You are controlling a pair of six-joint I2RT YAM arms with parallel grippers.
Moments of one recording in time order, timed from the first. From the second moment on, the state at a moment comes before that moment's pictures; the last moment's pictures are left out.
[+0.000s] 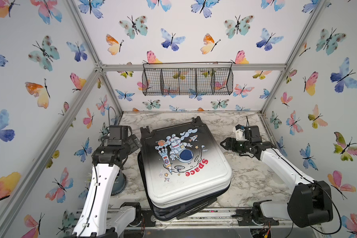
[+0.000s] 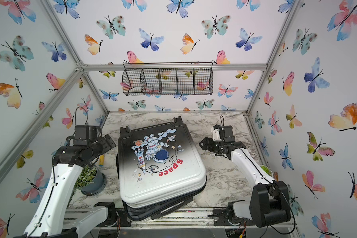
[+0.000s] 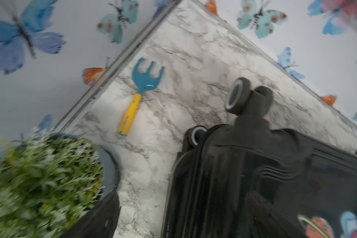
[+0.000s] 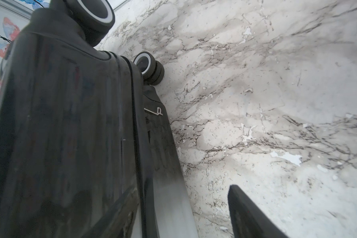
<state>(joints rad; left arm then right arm) 0.01 0.98 1.19 -1.09 -0.21 -0.60 0.23 1.34 0.95 -0.48 -0.41 0.39</state>
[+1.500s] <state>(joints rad) 0.05 1.29 0.89 -0.75 0.06 -0.83 0.36 1.81 1.43 -0.40 -0.35 0.36</state>
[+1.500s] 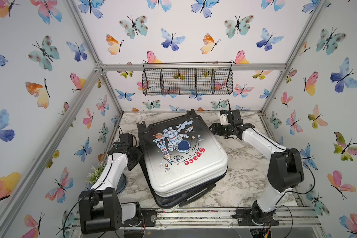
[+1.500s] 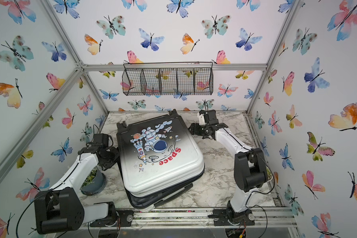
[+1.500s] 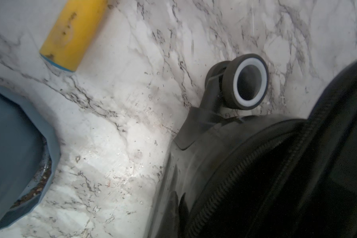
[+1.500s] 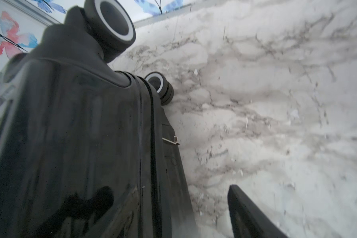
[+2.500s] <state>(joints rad) 0.05 1.57 1.25 -0.77 0.05 -0.46 0.11 1.24 0.72 -0.24 -0.56 -0.31</state>
